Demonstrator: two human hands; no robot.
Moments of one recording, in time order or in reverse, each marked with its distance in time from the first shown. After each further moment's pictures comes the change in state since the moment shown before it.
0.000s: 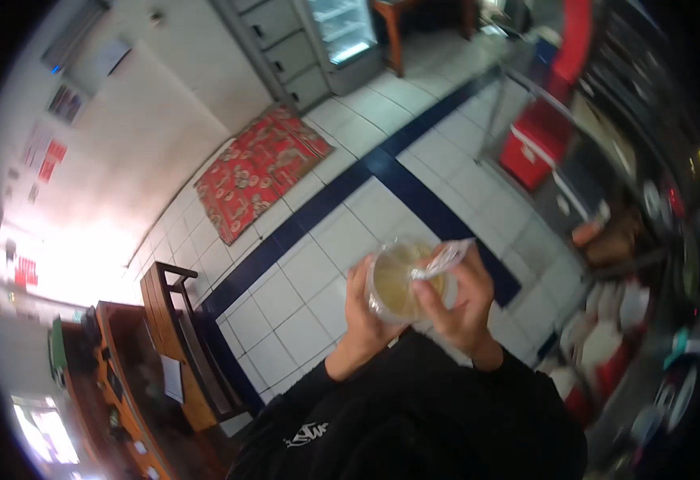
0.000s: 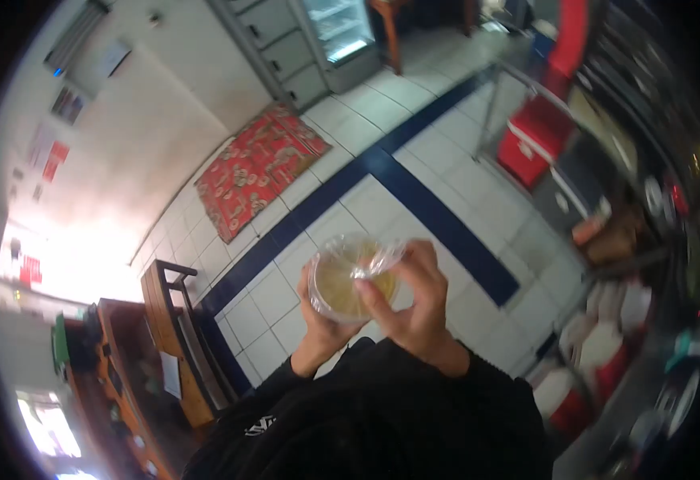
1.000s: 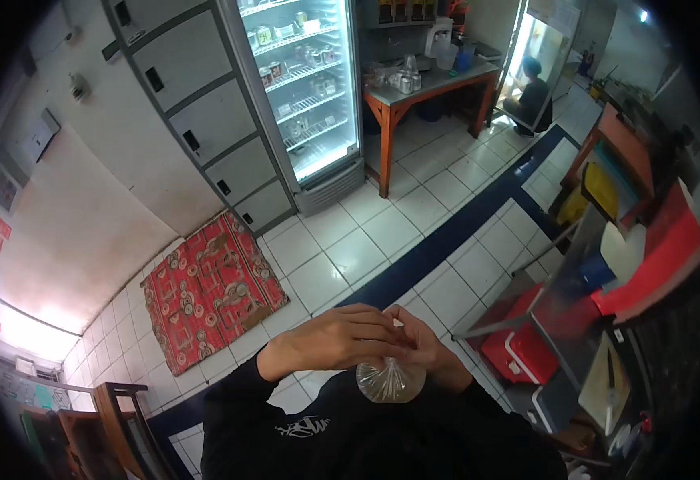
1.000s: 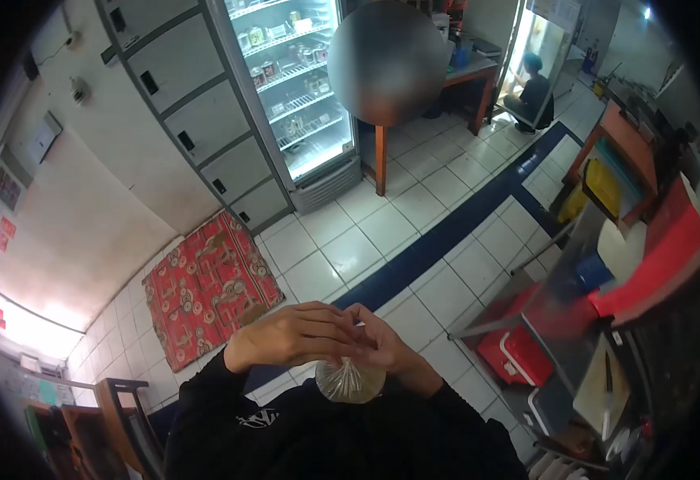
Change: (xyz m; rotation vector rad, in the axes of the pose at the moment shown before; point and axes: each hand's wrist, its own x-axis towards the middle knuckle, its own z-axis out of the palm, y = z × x) left_hand 0.700 -0.537 0.327 -0.246 -0.822 0.436; right_hand 0.709 0.574 0.020 1.143 -0.641 0.600
